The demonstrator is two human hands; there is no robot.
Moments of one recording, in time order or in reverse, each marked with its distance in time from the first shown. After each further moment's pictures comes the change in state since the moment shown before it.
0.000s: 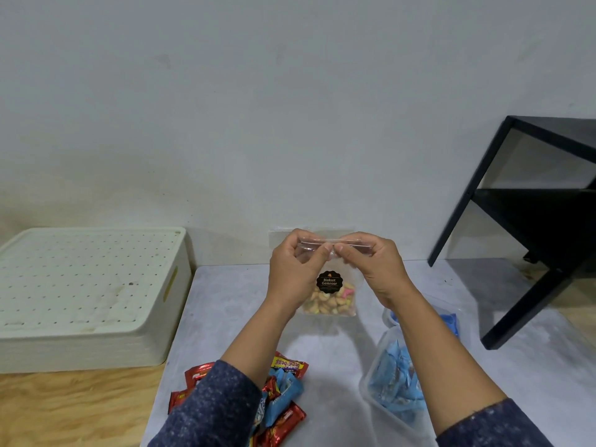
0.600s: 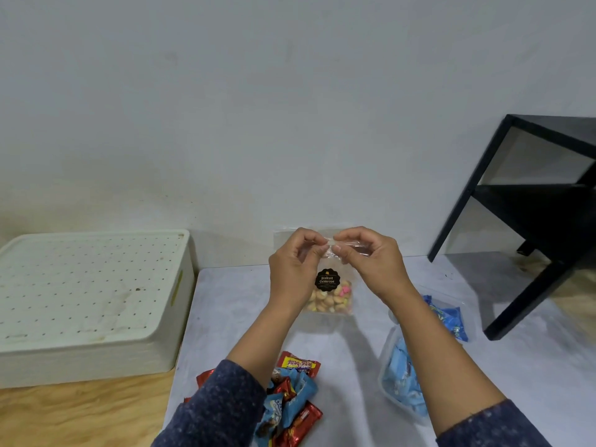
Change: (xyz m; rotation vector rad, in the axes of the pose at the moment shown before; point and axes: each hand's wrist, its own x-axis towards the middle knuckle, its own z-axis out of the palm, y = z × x) left_hand 0.004 -0.002 -0.028 0.195 0.038 0.175; right_hand -0.001 -0.005 0.034 -0.178 0.085 -0.068
